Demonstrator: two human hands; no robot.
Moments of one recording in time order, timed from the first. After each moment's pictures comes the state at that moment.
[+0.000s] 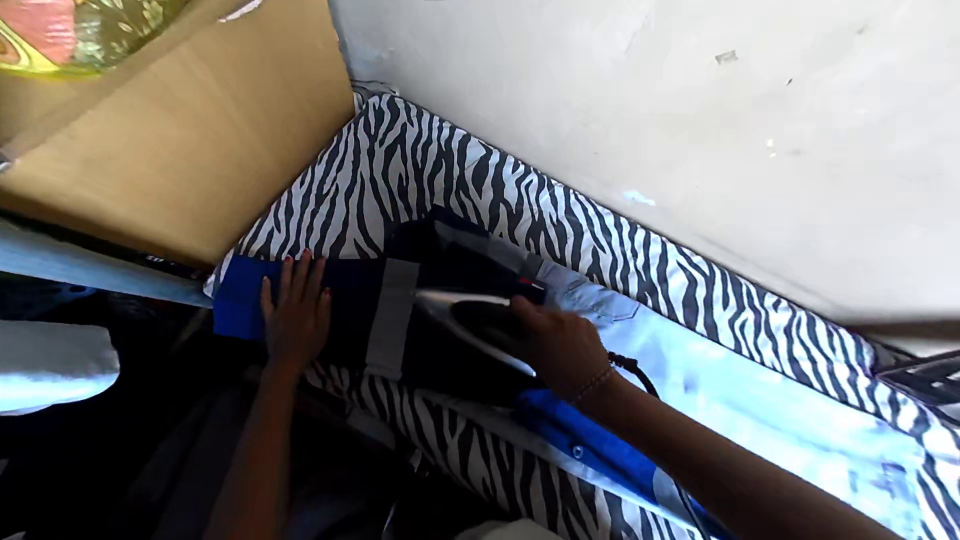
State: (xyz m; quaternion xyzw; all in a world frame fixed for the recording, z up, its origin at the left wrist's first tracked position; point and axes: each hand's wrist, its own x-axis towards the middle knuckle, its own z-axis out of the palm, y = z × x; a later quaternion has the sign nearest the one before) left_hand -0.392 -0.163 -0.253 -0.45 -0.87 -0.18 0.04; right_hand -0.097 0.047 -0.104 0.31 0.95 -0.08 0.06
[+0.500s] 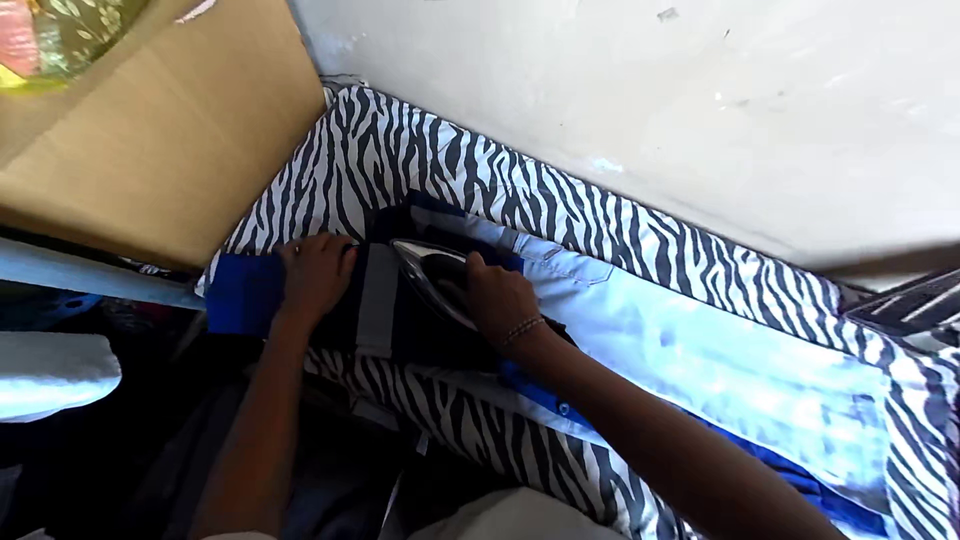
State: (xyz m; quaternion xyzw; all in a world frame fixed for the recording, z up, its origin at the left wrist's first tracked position) left_hand -0.379 -0.097 -0.176 -0.52 -0.83 -0.17 -0.04; right_hand -0.146 0.029 -0.089 0.42 0.88 -0.16 0.12
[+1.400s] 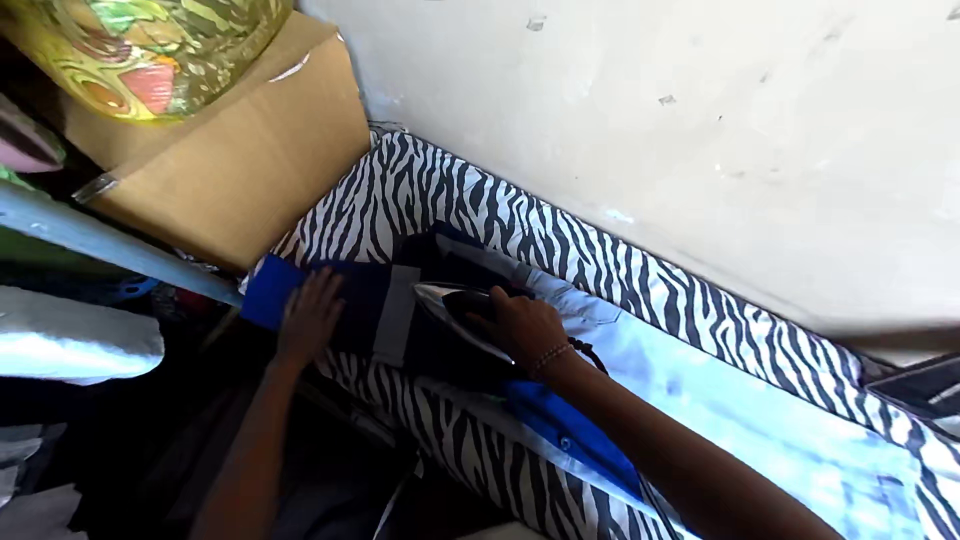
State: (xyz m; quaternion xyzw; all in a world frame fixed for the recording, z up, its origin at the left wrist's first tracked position) left_hand -0.389 -0.175 -0.233 -0.49 -0.86 -0.15 0.03; right_hand -0.127 0.050 -0.080 0.32 0.92 -0.14 0.20
